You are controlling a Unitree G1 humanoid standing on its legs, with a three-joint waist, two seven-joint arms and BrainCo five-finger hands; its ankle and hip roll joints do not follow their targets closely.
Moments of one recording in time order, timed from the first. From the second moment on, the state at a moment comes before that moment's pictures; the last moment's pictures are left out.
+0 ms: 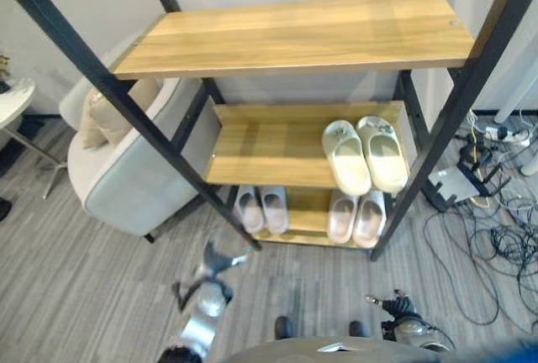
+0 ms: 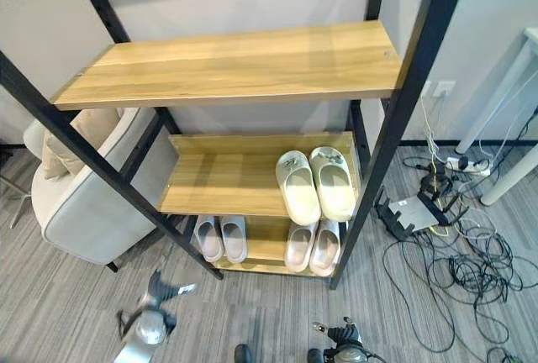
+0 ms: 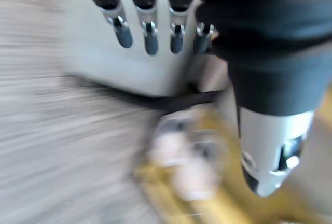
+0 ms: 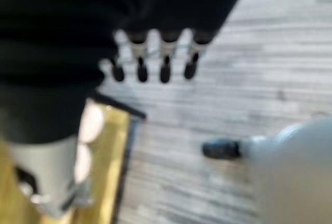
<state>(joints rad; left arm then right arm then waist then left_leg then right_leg) 0.17 0.18 -0.14 0.55 0.40 0.21 0.43 -0.08 -0.11 0.06 1.21 -0.03 -0.05 -0.29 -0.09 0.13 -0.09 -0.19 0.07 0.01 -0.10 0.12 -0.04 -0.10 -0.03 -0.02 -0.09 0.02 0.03</state>
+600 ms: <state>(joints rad) 0.13 0.15 -0.04 1.33 0.23 0.01 0.77 -0.11 -0.12 0.36 1.37 -0.28 -0.04 -0.33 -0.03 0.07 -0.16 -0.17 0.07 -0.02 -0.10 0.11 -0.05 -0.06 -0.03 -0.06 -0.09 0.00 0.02</state>
